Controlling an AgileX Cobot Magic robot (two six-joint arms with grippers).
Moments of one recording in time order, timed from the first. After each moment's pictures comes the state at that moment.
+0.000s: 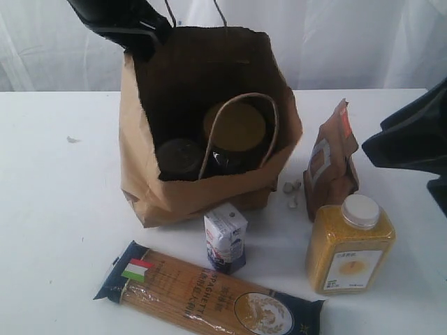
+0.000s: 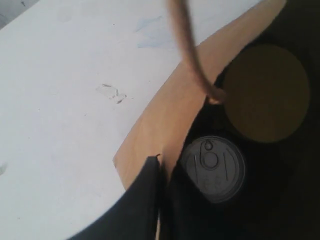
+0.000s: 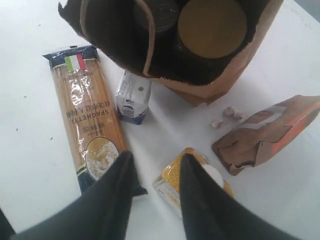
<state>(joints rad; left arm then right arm) -0.51 1.75 -1.93 -0.10 1.21 0.26 0.47 0.91 -1.10 0.25 1.08 -0.47</state>
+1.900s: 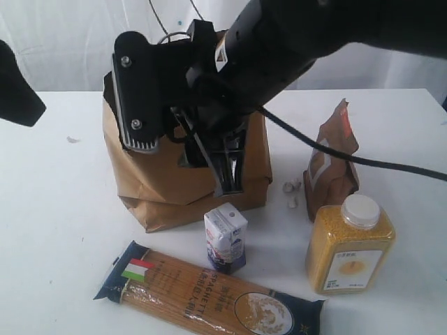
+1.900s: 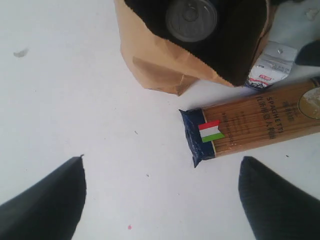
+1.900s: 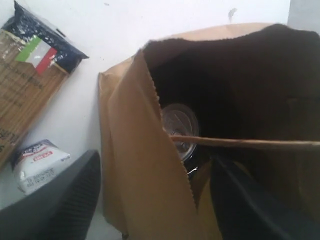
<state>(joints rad) -0.51 1.13 -1.39 -0.02 1.32 0.16 0.85 1.57 -1.40 -0.03 0.79 -1.04</state>
